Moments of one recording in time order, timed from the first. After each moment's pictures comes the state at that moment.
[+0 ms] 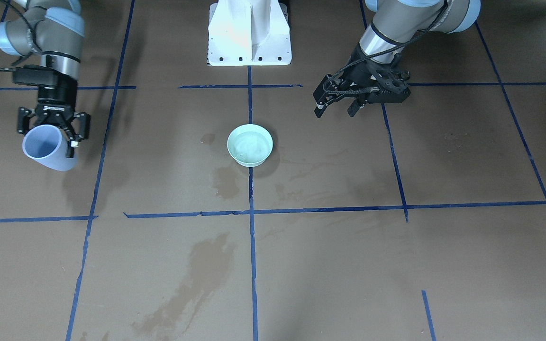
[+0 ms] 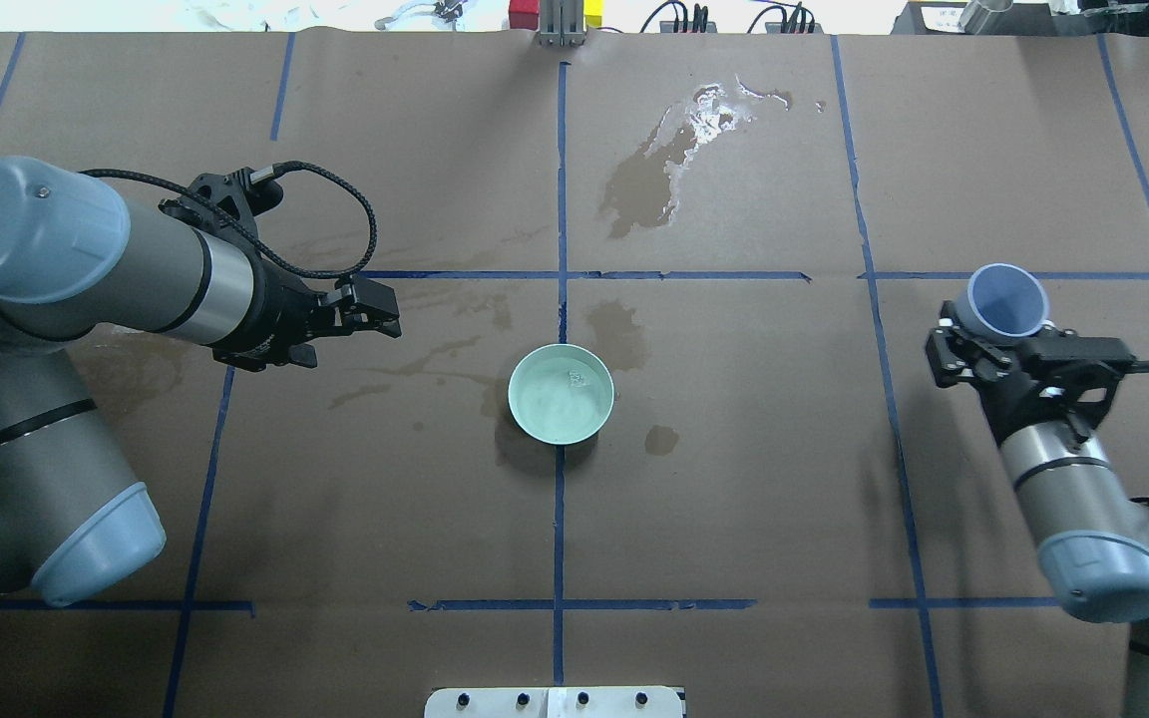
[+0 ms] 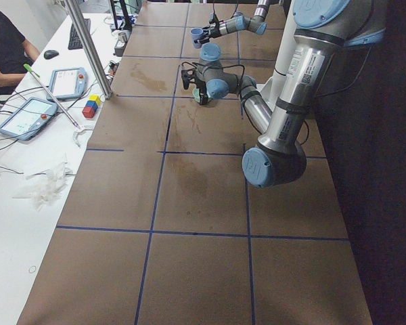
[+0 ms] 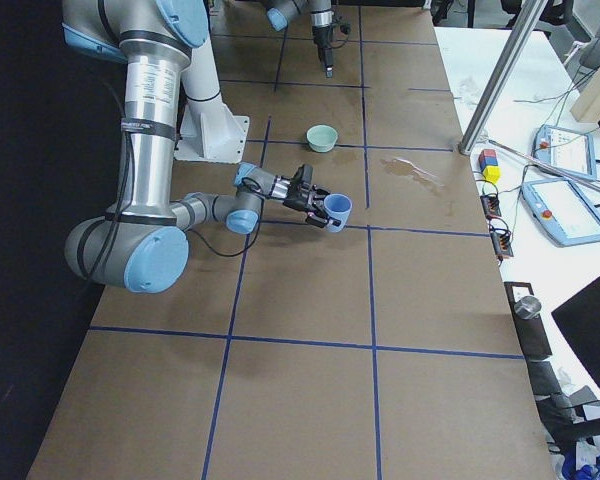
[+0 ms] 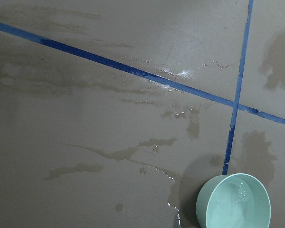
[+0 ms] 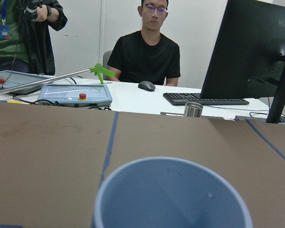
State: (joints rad) left arm -0.66 -1.93 -1.99 -1.86 -1.98 -1.48; right arm 0.33 -1.77 1.79 -0.65 0.61 1.25
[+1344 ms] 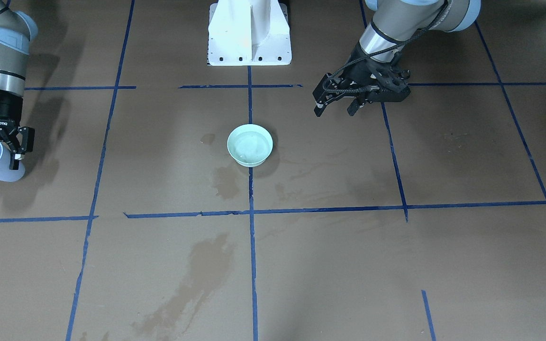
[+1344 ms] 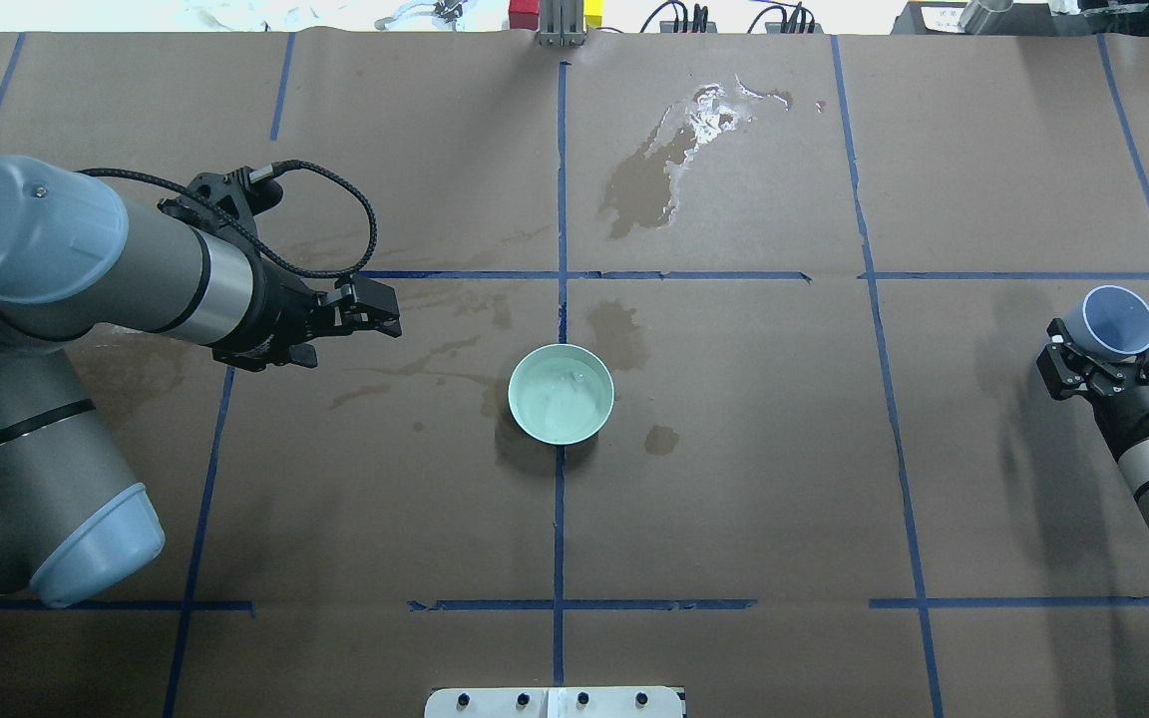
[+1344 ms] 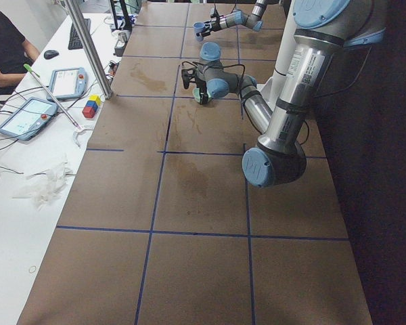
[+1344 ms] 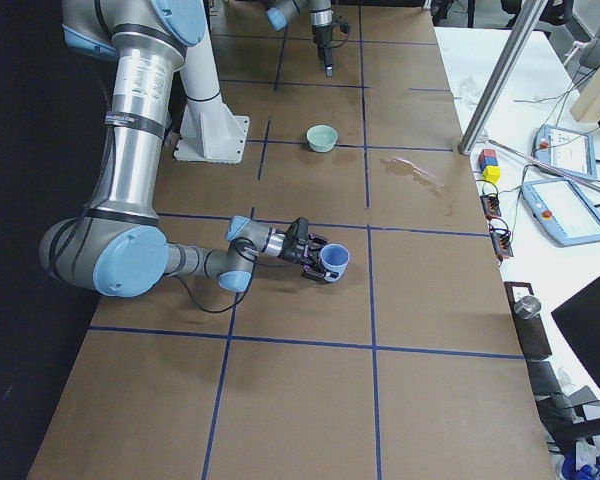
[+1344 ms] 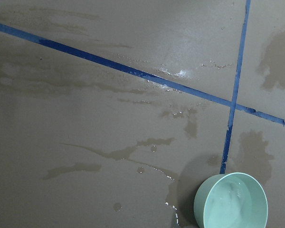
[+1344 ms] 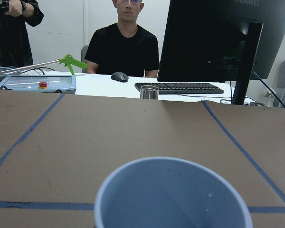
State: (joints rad) left arm -0.66 -1.93 -2.00 -1.85 -1.98 -1.48; right arm 0.40 -1.82 1.51 -0.28 0.66 1.21
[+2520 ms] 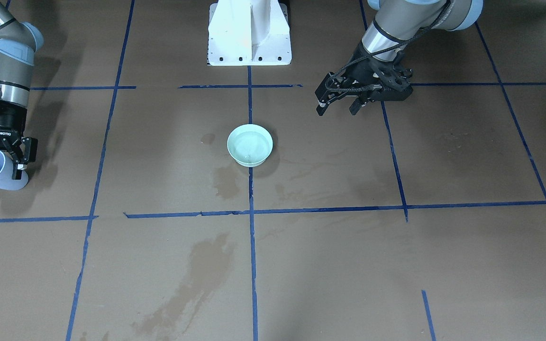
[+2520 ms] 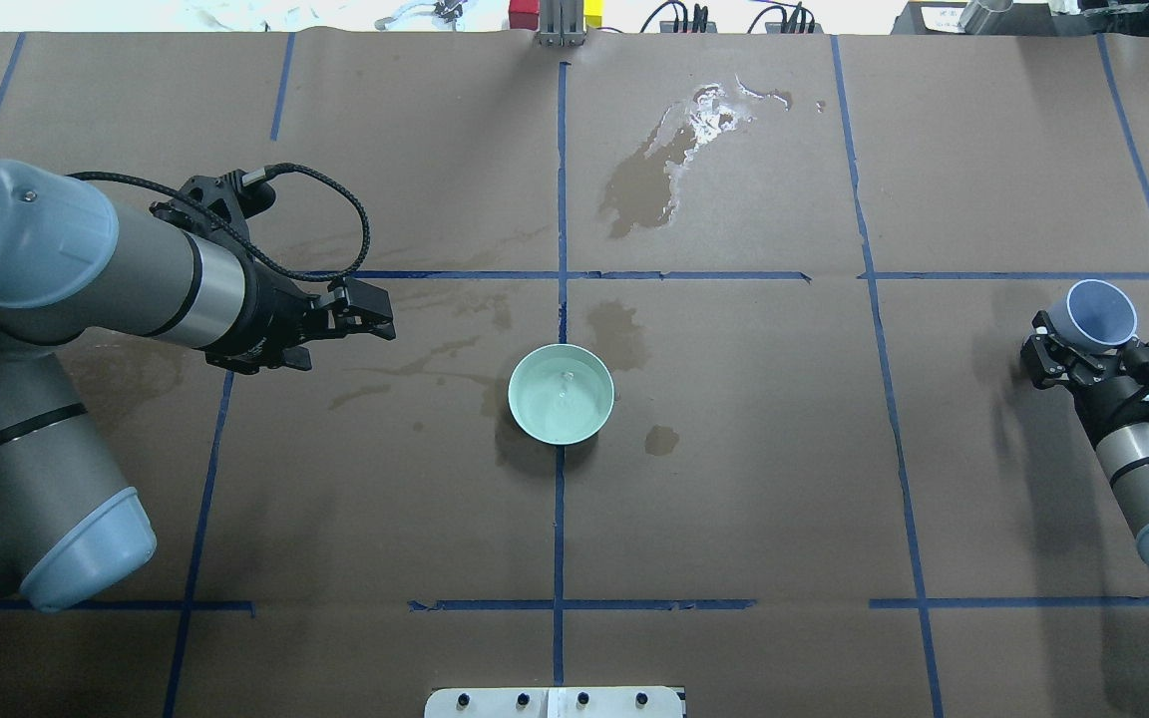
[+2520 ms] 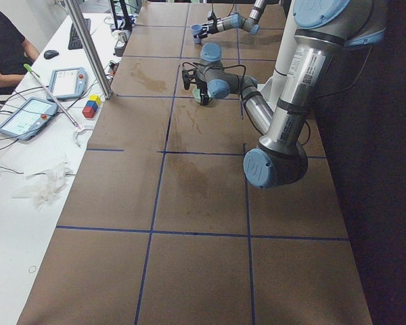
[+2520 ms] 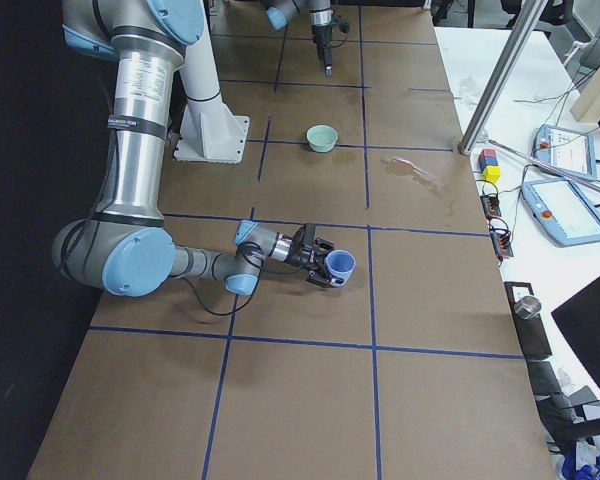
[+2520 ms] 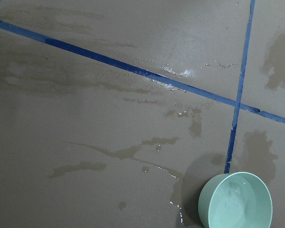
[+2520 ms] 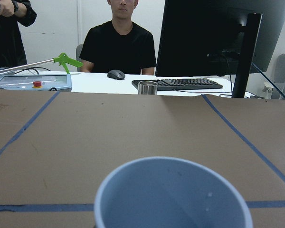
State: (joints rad) left arm -0.66 -1.91 -2.01 -1.86 -1.98 -1.48; right arm 0.42 -1.76 1.44 -0.27 0.68 1.23
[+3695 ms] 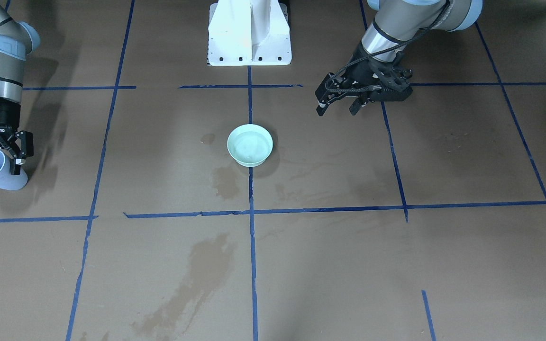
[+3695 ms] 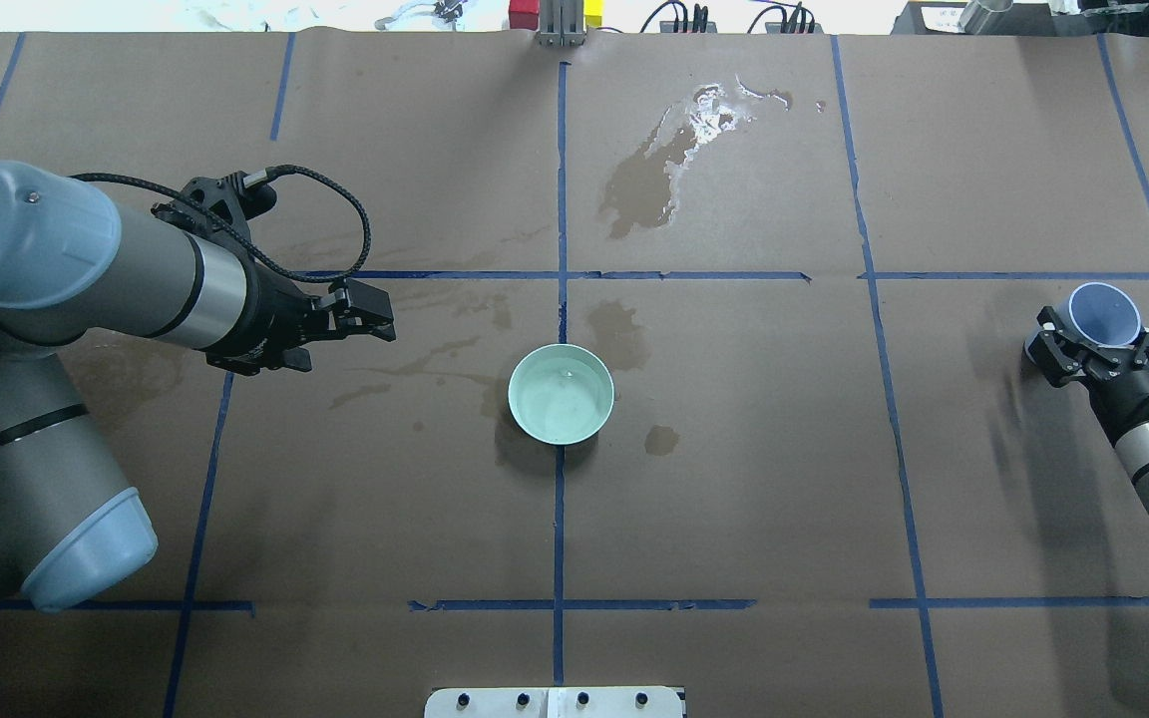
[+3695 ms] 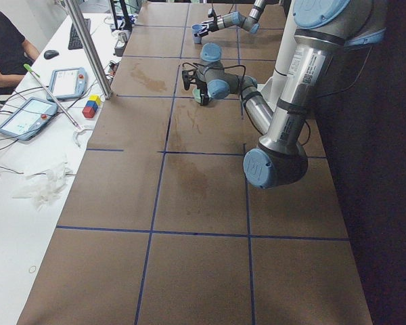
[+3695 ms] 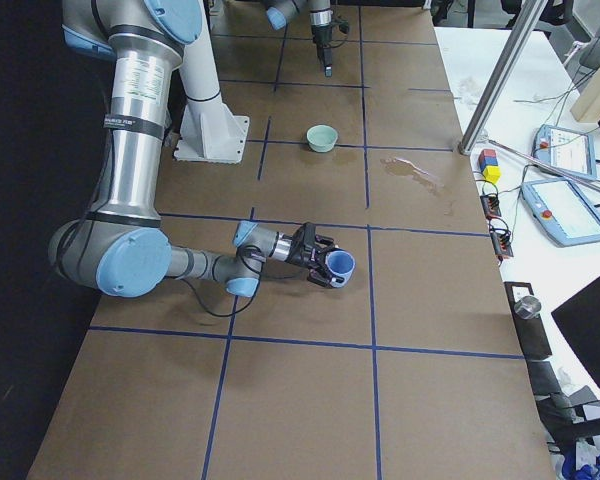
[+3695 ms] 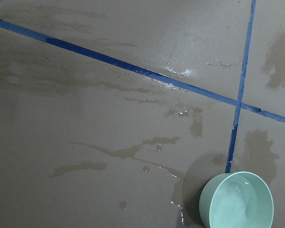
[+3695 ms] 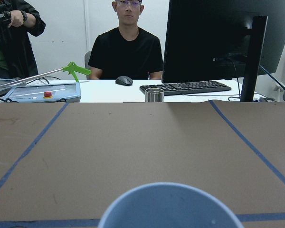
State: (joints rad) left arm -0.66 -1.91 -2.00 -1.85 -1.98 -1.48; right arm 0.45 -1.78 1.46 -0.18 0.70 1.18
